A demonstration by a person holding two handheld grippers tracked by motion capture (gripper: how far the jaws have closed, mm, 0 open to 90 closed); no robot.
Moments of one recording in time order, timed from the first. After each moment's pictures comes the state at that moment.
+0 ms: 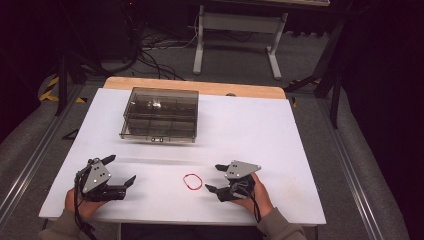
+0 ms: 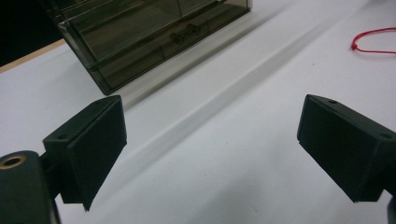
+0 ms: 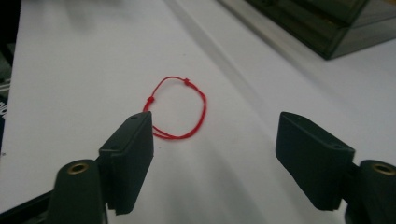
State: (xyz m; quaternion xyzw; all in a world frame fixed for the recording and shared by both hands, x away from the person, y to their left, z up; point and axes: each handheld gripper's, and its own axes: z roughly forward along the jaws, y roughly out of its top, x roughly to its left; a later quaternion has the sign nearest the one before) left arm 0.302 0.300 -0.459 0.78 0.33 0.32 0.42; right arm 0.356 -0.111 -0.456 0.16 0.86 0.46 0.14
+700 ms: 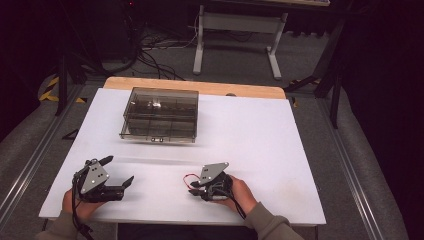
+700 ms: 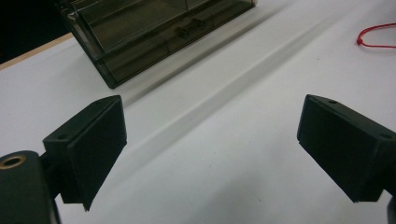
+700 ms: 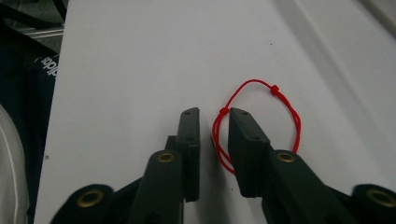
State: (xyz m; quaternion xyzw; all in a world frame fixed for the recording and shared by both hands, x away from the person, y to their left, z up) left arm 0.299 0.303 -0.459 0.78 0.34 0.32 0.42; right arm 0.359 -0.056 -0.463 0.07 0.92 0.39 0.06
